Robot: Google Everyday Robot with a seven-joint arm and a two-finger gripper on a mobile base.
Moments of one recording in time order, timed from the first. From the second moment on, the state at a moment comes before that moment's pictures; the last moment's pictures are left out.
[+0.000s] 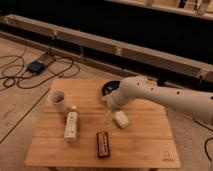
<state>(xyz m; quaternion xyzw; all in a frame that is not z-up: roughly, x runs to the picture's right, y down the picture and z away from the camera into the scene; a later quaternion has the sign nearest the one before) -0.004 0.124 0.763 -0.28 -0.24 0.08 0.92</state>
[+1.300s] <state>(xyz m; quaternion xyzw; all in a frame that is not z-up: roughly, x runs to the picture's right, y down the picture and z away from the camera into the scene) 0.008 0.118 0.779 -0.28 -0.23 0.07 0.93</state>
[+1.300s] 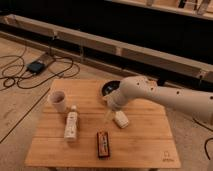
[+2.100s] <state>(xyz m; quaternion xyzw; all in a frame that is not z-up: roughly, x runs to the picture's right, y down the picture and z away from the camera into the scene) 0.090 0.082 0.887 -0.25 -0.15 0.01 0.96</state>
